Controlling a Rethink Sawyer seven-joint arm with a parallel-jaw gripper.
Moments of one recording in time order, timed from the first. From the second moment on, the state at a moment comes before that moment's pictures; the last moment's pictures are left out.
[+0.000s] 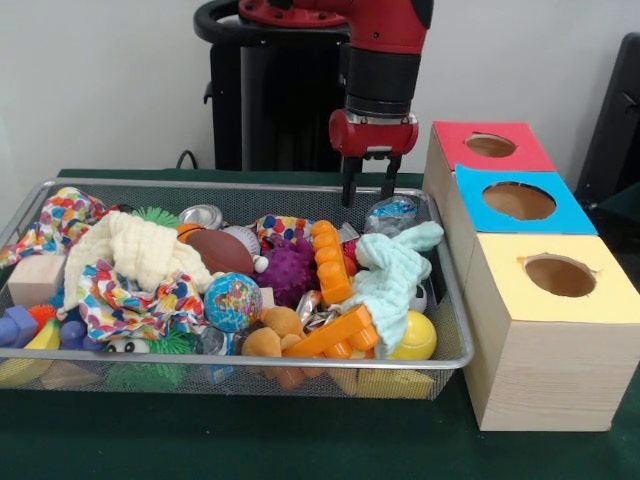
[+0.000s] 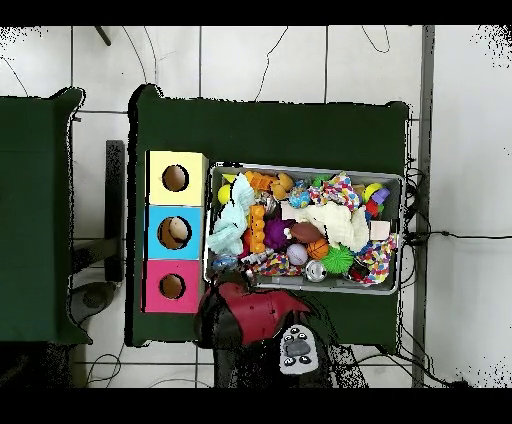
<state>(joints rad) -0.11 -0.63 -0.07 2.03 -0.36 -0.06 1.57</state>
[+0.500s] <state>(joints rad) -0.18 -0.62 -0.01 1.99 -0.47 -0.05 1.57</state>
